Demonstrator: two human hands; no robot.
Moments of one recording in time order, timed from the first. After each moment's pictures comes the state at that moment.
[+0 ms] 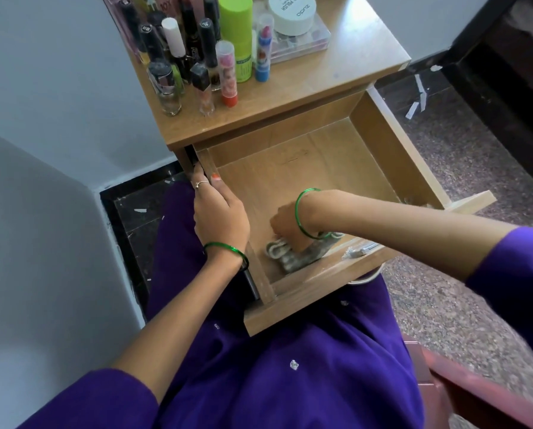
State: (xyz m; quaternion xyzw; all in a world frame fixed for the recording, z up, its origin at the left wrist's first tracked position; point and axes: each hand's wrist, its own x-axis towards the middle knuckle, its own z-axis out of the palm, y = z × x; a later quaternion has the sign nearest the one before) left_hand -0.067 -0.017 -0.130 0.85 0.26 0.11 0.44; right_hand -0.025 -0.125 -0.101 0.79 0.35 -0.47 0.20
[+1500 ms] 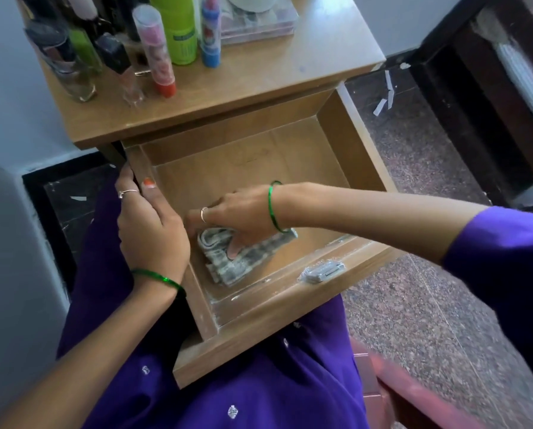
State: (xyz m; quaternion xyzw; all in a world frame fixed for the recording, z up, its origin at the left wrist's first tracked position) left_hand -0.064 -0.015 -0.135 0.84 0.24 0.14 0.46; right_hand 0.006 -0.145 -0.090 0.79 0.47 -0.40 0.02
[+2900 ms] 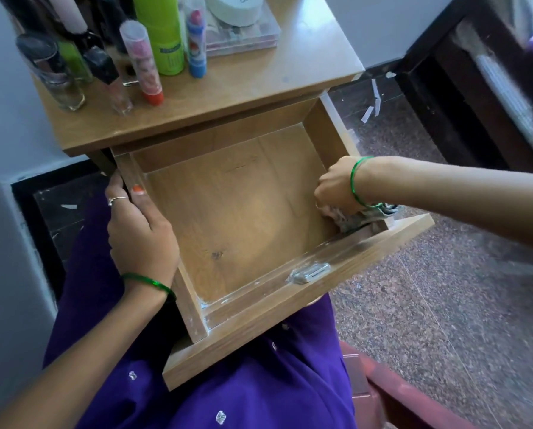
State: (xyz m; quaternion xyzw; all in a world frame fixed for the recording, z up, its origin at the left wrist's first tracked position) left_hand -0.066 -0.018 -0.133 0.83 0.23 0.14 0.49; right_hand 0.033 -0.257 -0.059 0.75 0.36 -0.43 0.36
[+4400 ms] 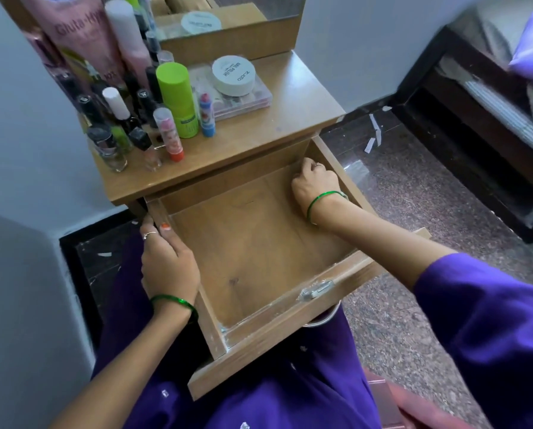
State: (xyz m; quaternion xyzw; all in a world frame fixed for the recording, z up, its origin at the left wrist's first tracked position) left_hand -0.069 -0.025 -0.112 0.84 0.27 0.10 0.45; right_hand 0.040 -0.230 -0.097 0.98 0.05 -0.12 0.16
